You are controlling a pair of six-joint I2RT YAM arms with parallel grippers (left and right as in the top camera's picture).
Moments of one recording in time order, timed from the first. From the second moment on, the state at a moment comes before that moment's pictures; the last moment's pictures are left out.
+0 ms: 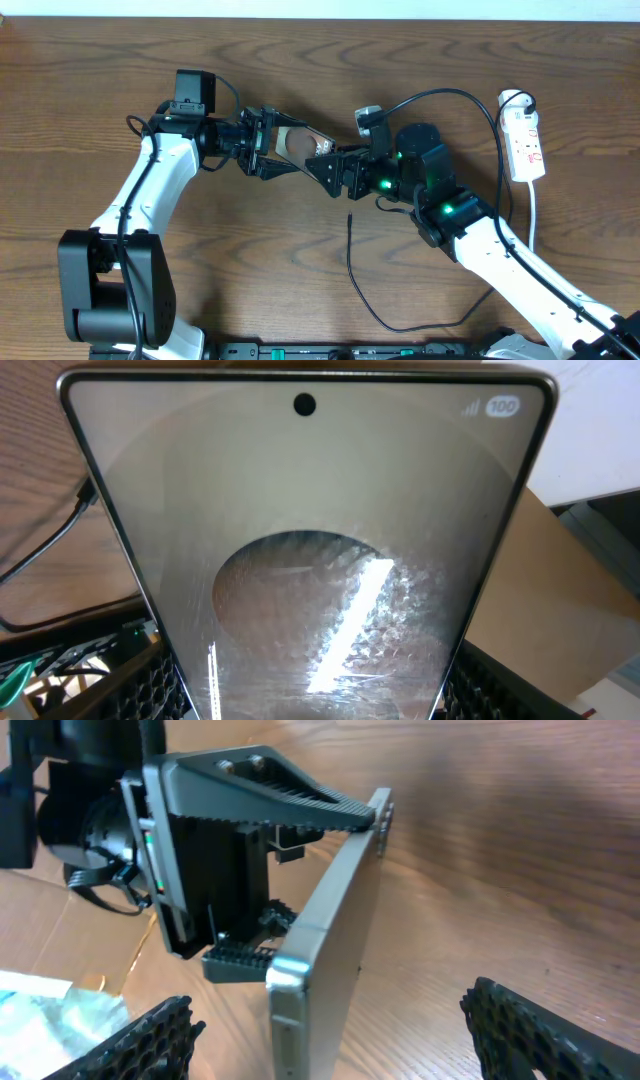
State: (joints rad) left arm -0.07 1.72 1.20 -0.60 1.10 -1.27; right arm 0.55 1.38 0.86 0.07 -0.47 0.57
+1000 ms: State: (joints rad) left arm -0.14 1.72 1.20 -0.60 1.04 -1.27; right arm 0.58 1.47 0.86 0.07 -0.42 0.65
